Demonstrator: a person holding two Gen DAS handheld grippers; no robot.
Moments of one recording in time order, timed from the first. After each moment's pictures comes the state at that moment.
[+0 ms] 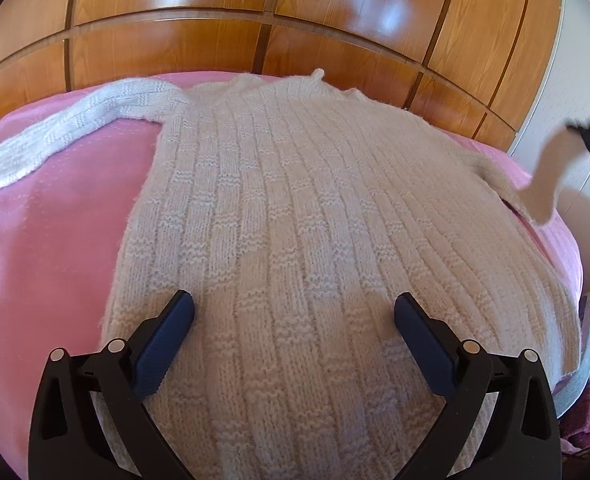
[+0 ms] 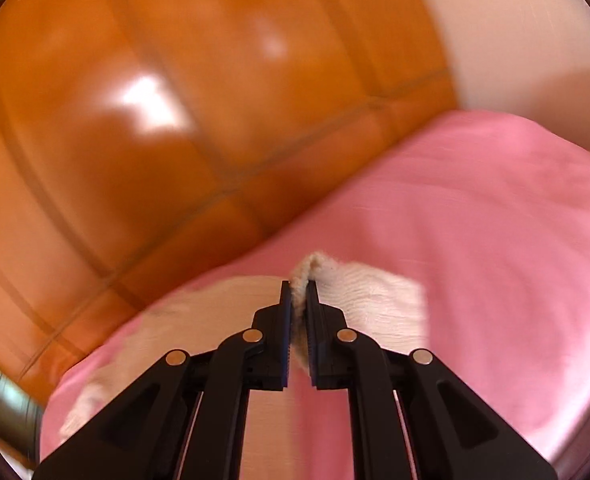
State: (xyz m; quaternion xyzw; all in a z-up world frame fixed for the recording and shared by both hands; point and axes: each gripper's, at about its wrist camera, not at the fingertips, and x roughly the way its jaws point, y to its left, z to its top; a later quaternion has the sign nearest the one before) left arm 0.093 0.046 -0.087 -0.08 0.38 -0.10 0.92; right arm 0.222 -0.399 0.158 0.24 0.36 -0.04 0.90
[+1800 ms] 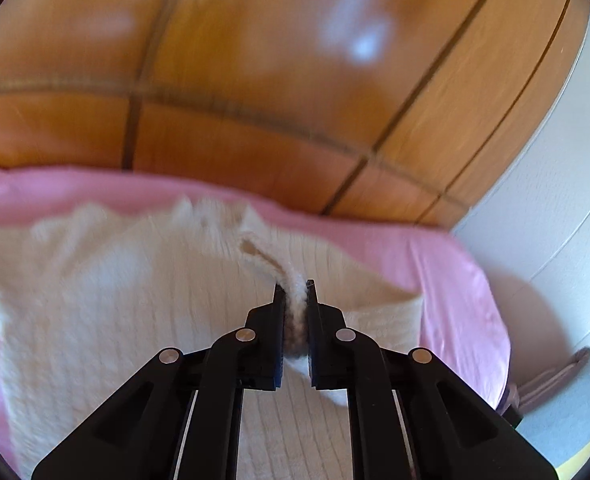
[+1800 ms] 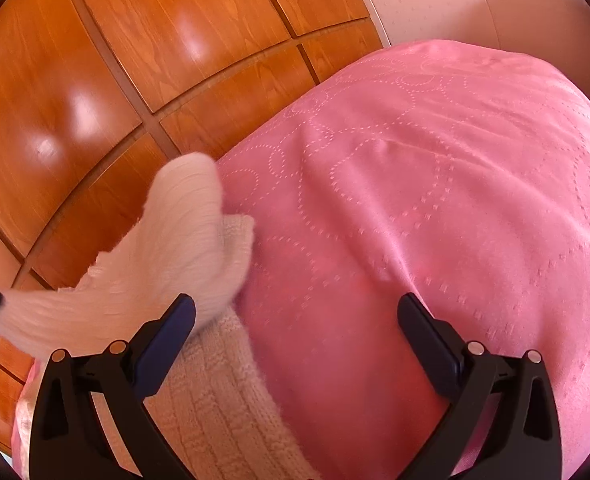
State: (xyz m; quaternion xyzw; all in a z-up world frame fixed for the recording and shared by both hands) left arm 0.288 -0.035 0.046 -0.19 0.35 -0.18 0.90; right arm 0.176 -0.347 0.000 0.28 0.36 -0.21 0.87
